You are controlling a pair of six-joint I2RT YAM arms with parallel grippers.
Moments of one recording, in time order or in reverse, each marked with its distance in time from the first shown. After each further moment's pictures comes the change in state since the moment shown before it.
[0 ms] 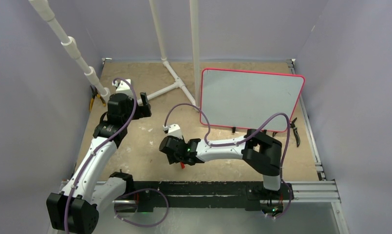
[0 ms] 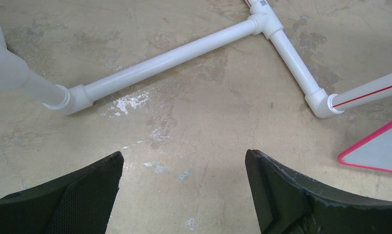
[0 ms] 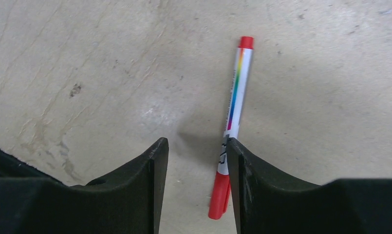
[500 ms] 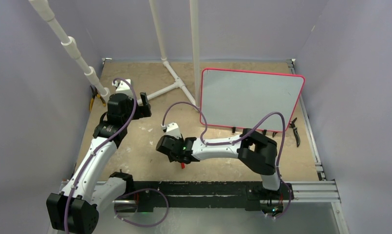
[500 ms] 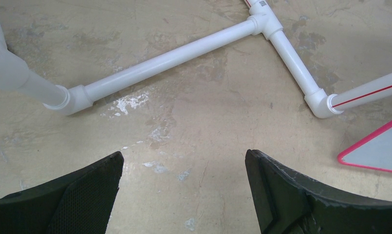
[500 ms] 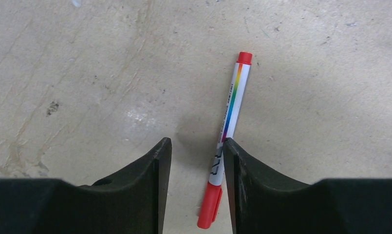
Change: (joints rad) left arm 0.000 -0.003 0.000 0.000 0.001 0.000; right arm -0.002 0.054 0.086 -0.105 0.079 -0.004
